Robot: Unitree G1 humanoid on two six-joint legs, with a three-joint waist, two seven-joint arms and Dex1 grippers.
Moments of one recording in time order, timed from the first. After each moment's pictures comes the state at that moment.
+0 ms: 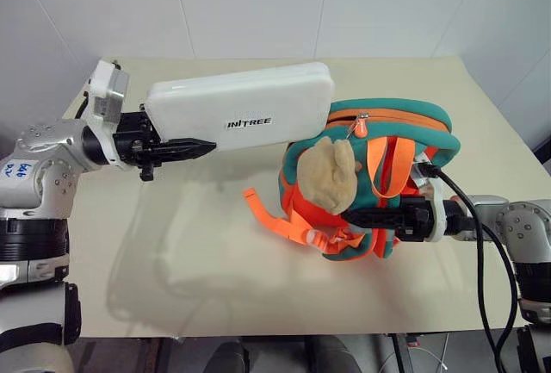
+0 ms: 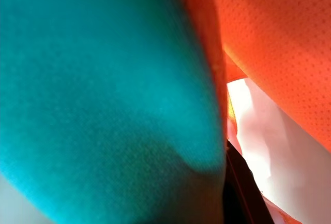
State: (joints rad) left arm -0.79 0.82 0.12 0.19 -0.62 0.41 -1.31; right arm -0.52 -0.79 -0.09 -0.05 1.01 1.25 1.09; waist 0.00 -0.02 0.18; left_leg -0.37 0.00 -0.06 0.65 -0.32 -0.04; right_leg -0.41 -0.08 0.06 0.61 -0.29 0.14
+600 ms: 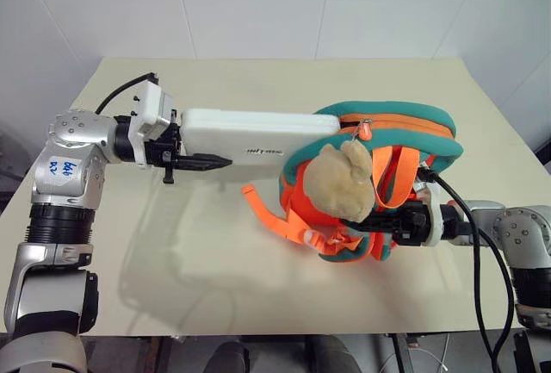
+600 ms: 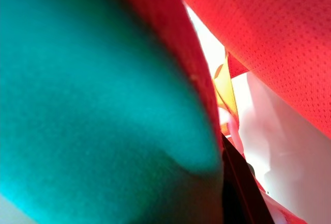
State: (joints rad) left arm -0.86 0.77 -0.02 0.29 -0.41 0.21 -1.42; right arm -0.49 -0.78 -0.10 -0.08 1.02 1.24 1.08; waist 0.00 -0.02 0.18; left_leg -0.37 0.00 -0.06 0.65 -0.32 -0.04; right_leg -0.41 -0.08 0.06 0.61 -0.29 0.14
